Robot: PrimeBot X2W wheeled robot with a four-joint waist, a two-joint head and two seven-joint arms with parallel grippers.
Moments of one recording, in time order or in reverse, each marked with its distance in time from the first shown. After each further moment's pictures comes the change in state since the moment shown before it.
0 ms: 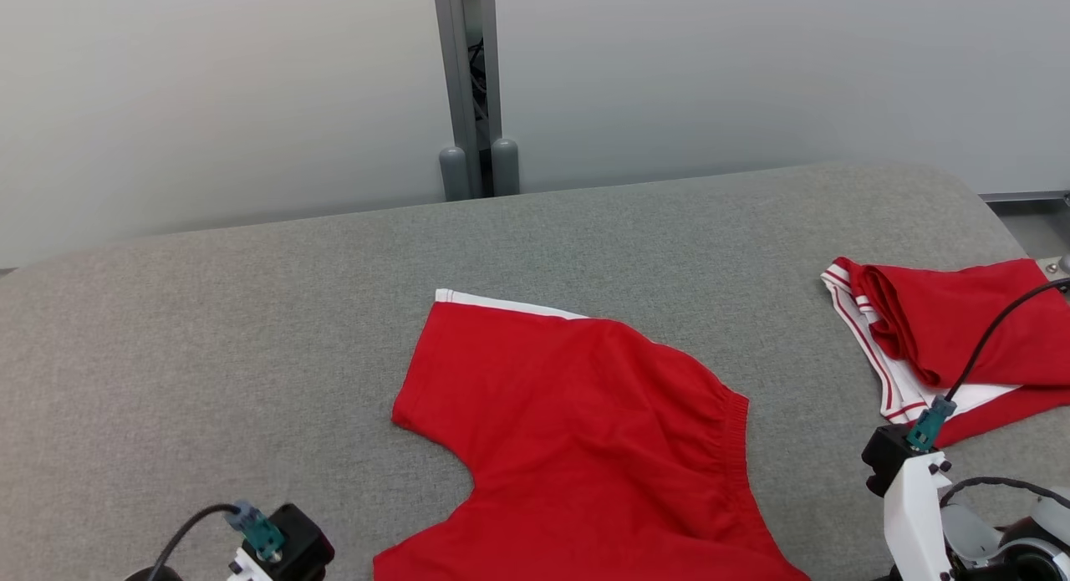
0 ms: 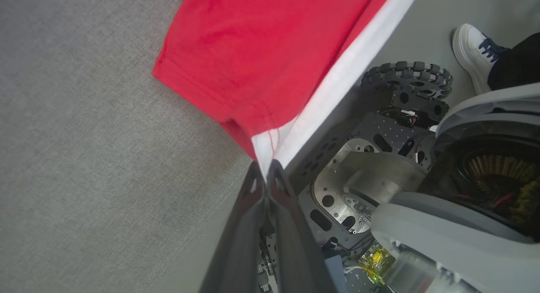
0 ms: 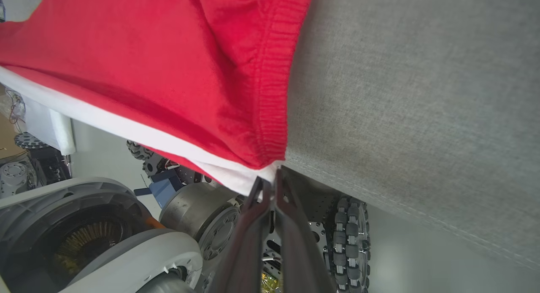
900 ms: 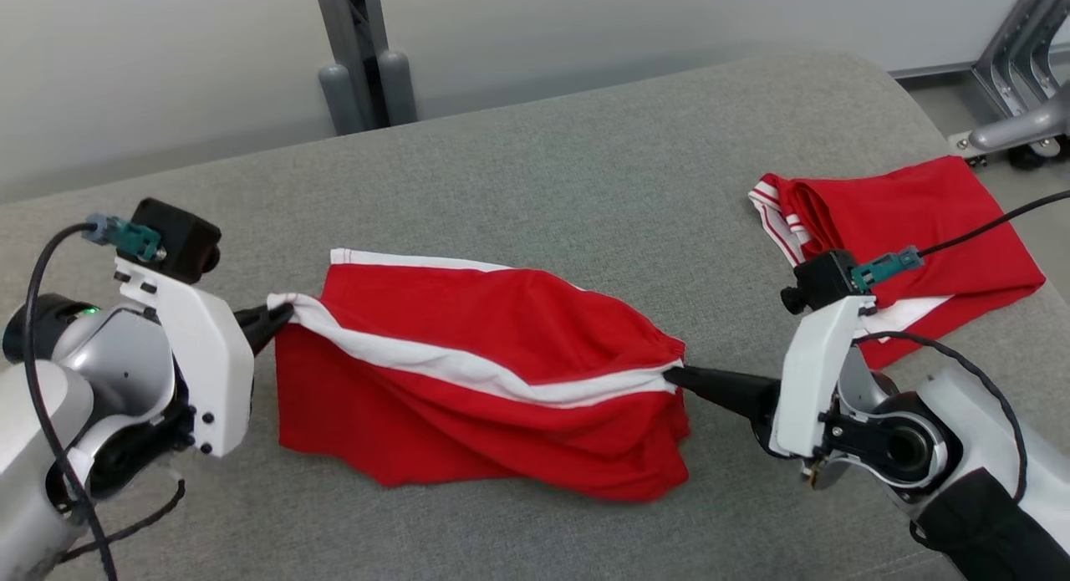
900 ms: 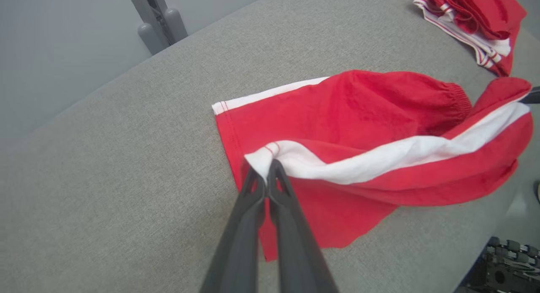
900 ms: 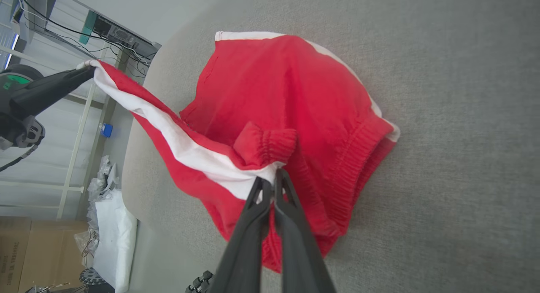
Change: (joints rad) left arm -0.350 -0.166 0.201 0.331 0.060 0.057 -0.132; right arm -0.100 0.346 -0.304 0.051 -0.103 -0.002 -0.254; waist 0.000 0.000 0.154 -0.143
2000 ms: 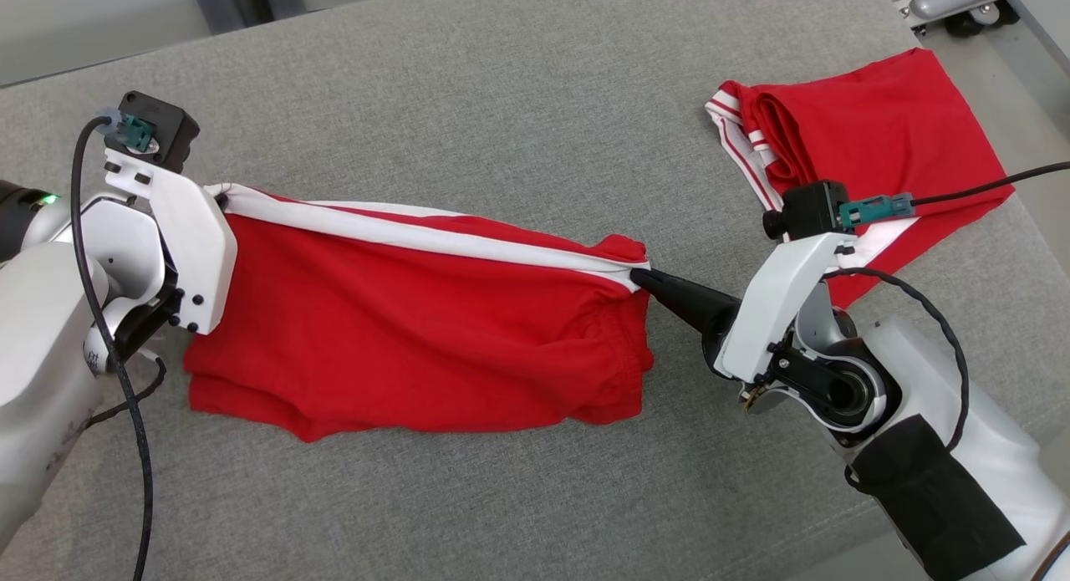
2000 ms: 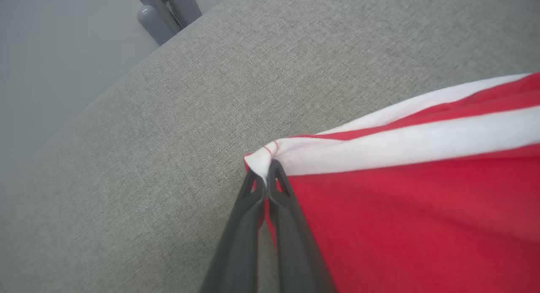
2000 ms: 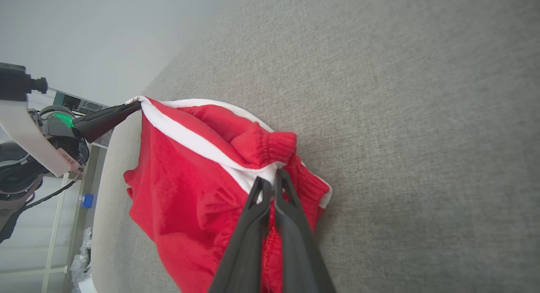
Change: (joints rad) left arm -0.293 -0.196 -0.098 0.530 0.245 -0.061 -0.097; right arm -0.114 0.188 -0.090 0.159 -0.113 0.000 -0.184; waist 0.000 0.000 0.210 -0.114
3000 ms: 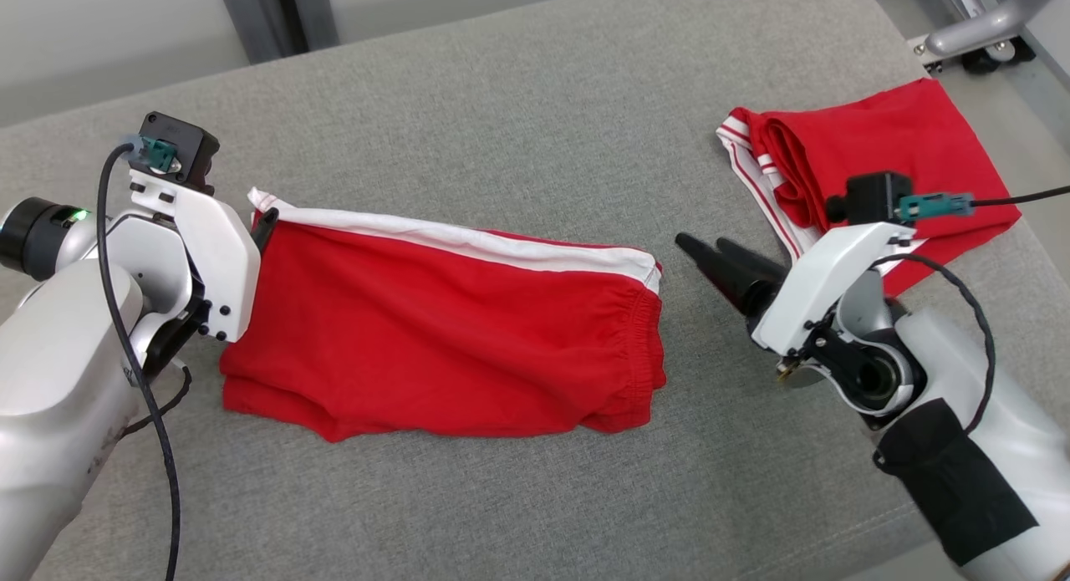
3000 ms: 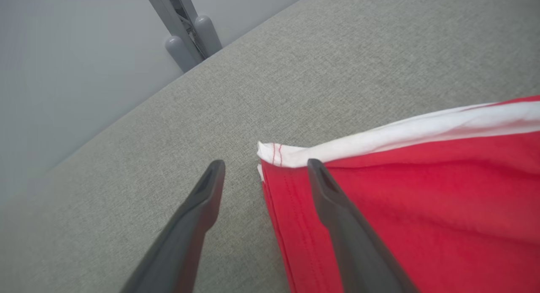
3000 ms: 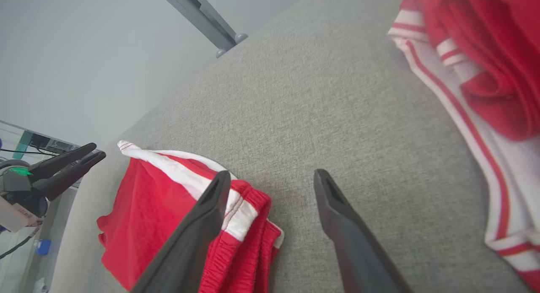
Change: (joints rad) left arm 0.008 -0.074 -0.016 0.113 0.005 -0.011 -0.130; right arm -0.031 -0.002 -0.053 0.146 -0.056 0.000 -0.113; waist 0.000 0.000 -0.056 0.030
